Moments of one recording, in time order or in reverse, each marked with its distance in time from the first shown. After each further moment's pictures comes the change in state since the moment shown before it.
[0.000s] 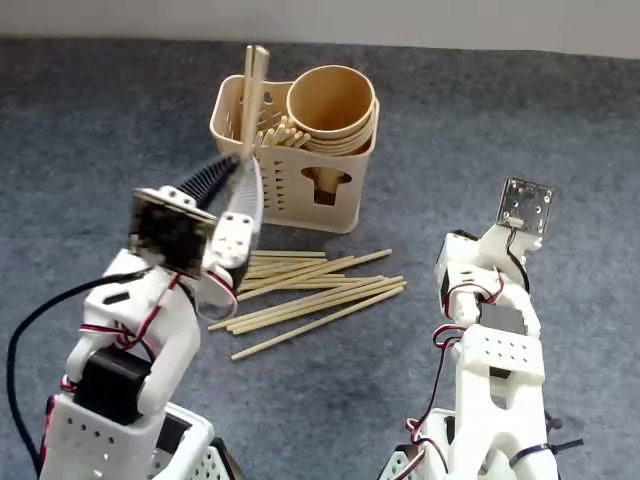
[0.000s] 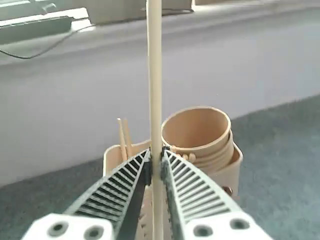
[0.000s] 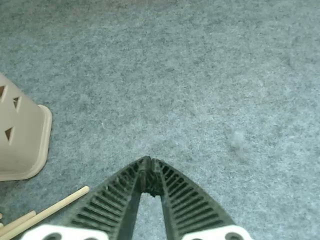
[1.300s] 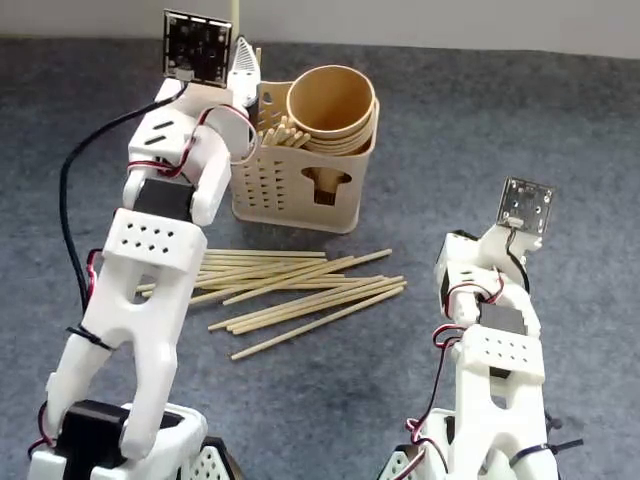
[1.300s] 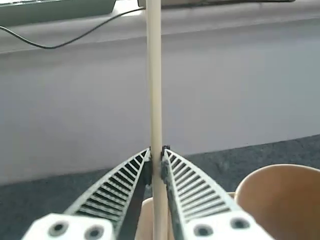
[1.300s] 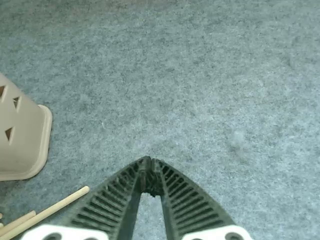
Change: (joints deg) left arm -9.6 51.9 -27.9 -20.7 2.2; right arm 0.0 0.0 0.0 0.0 0.0
